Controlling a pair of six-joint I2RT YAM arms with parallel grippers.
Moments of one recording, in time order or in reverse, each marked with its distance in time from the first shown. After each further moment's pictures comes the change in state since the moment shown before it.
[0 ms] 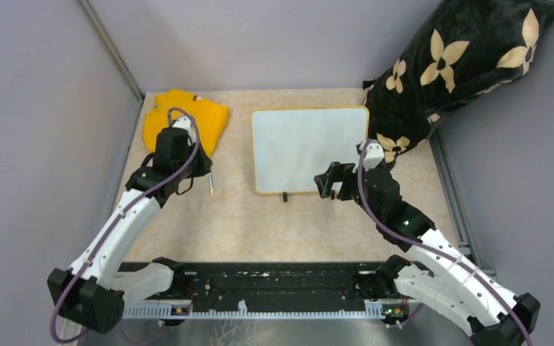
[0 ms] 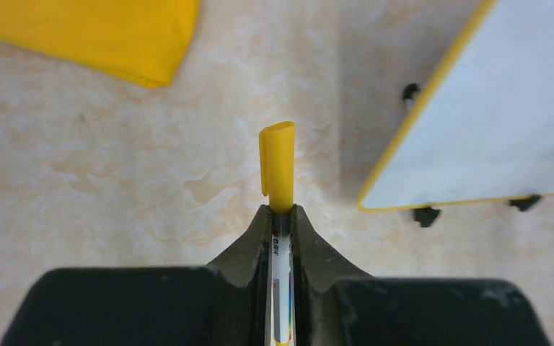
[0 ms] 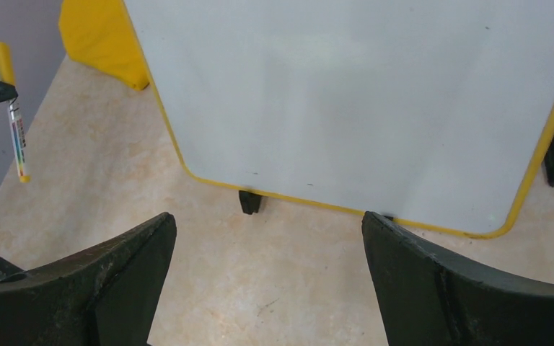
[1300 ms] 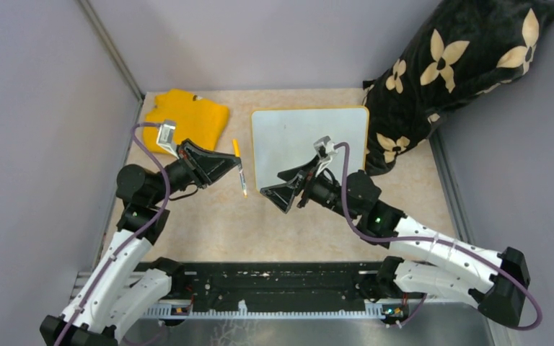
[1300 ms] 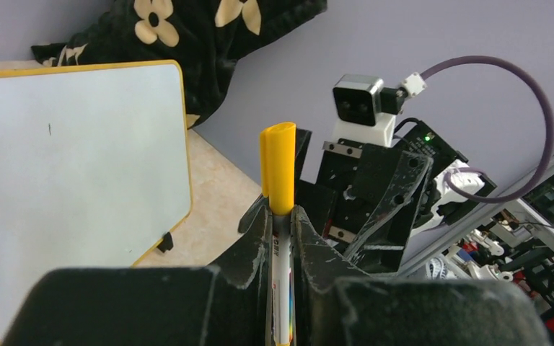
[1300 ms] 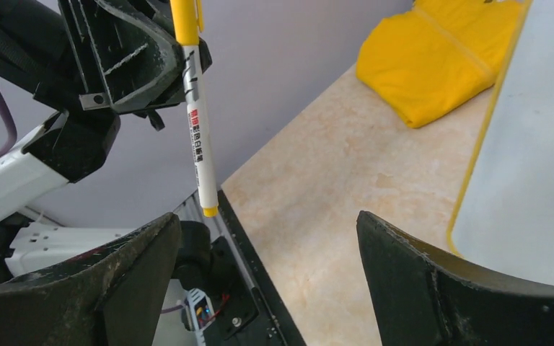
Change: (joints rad) left arm 0.000 -0.356 -0.300 0.934 0.829 -0.467; right arm 0.317 0.201 0.059 0.546 -0.245 0.073
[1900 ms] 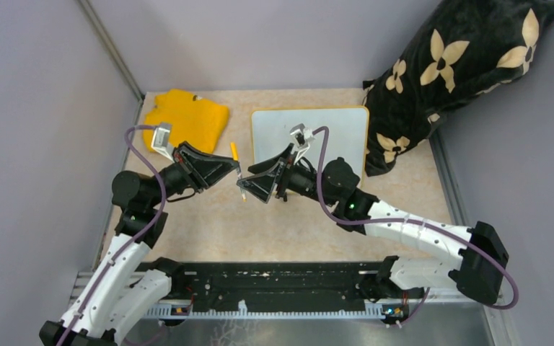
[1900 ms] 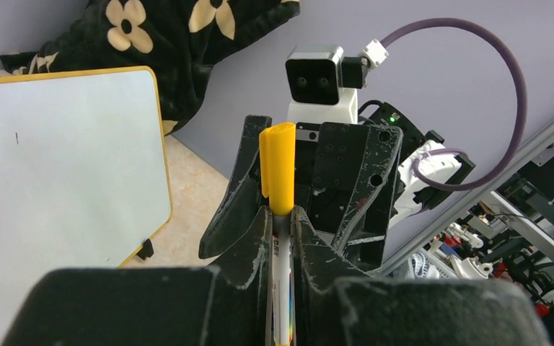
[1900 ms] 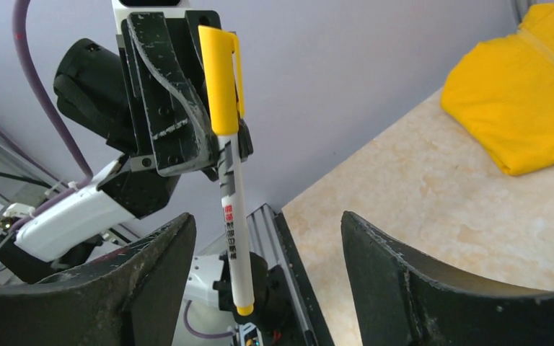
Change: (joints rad) left arm 0.000 -0.032 -0.016 0.066 0.037 -0.066; right arm 0.021 0.252 0.118 0.245 -0.144 0.103
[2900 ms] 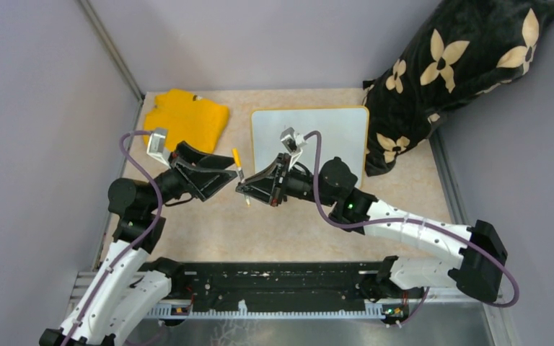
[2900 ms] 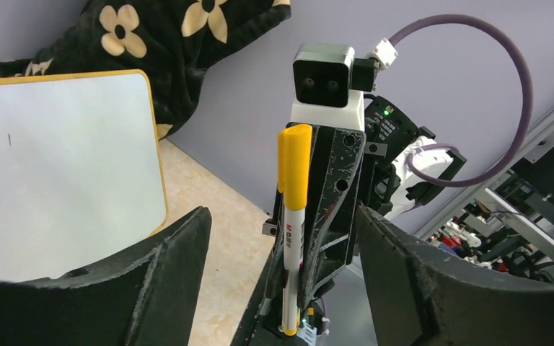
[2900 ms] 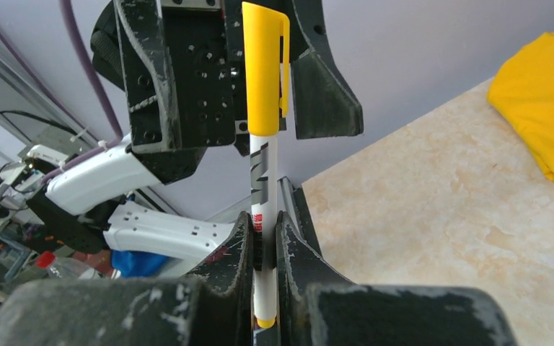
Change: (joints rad) left arm 0.000 -0.061 -0.026 0.000 -0.003 -0.009; right arm 0.028 0.042 0.050 -0.011 -0.130 -0.045
